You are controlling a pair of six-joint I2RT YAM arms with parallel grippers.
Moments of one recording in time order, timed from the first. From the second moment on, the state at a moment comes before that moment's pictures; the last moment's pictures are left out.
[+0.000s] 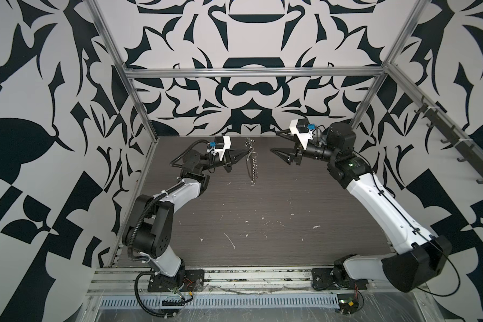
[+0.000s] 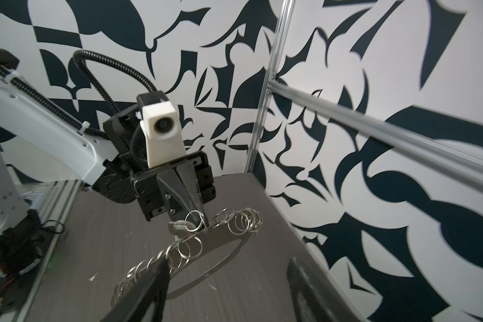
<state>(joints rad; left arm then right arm) -0.35 1.63 0.97 1.24 1.08 -0.27 0.34 1.34 1.32 -0.11 -0.88 -0.27</state>
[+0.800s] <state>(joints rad) -0.35 1.58 0.86 1.28 1.15 -0.24 0.47 1.39 1.30 -0.29 -0.92 -0.74</state>
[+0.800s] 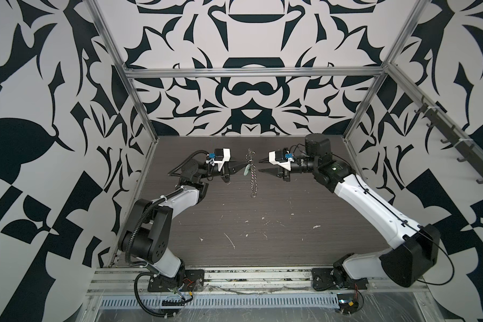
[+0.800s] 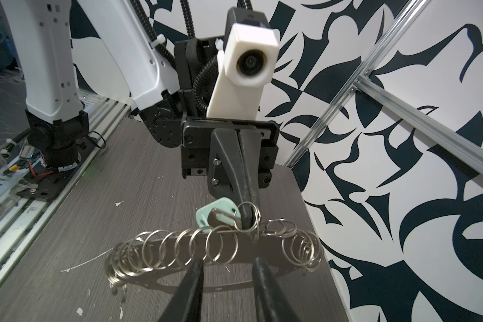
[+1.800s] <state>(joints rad) -0.35 1.56 0.86 1.26 1.17 -0.23 0.52 1.47 1.43 -0.39 -0.86 -0.84</state>
